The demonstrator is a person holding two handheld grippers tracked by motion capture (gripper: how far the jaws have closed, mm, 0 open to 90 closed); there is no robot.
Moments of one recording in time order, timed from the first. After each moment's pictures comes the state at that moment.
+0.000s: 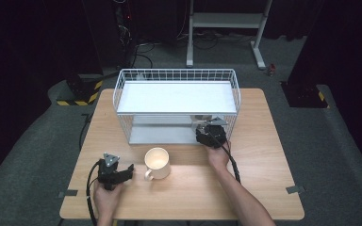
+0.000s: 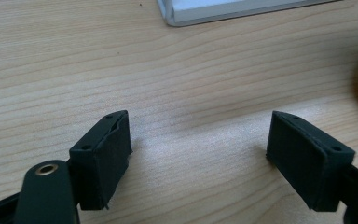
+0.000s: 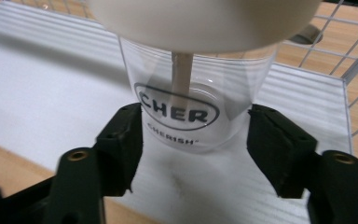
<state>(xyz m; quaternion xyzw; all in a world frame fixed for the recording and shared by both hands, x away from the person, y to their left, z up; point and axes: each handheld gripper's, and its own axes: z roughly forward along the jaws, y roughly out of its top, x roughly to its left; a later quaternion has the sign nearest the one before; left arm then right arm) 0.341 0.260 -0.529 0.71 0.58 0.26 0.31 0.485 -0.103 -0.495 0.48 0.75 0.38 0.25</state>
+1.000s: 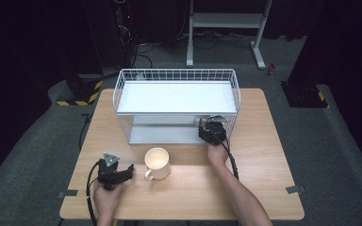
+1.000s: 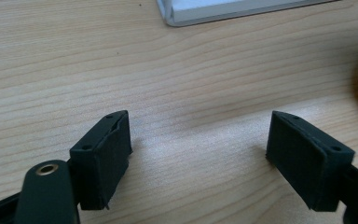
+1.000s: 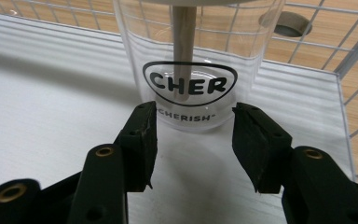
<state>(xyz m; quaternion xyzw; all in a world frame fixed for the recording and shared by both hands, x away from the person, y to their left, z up) 0.341 0.260 -0.529 0.71 0.57 0.26 0.31 0.502 -0.104 -0.503 0.51 0.73 0.37 0.24</state>
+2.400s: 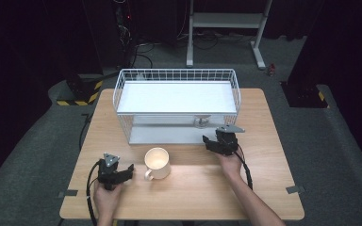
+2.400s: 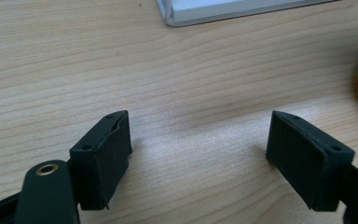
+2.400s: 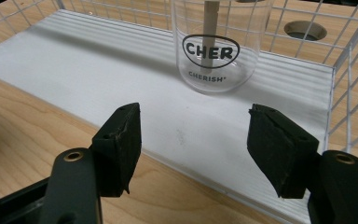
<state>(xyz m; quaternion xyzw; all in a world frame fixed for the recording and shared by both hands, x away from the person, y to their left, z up) 0.341 0.260 -0.529 0.71 0.57 0.26 0.31 0.453 -0.143 -0.485 0.45 0.76 0.43 0.20</state>
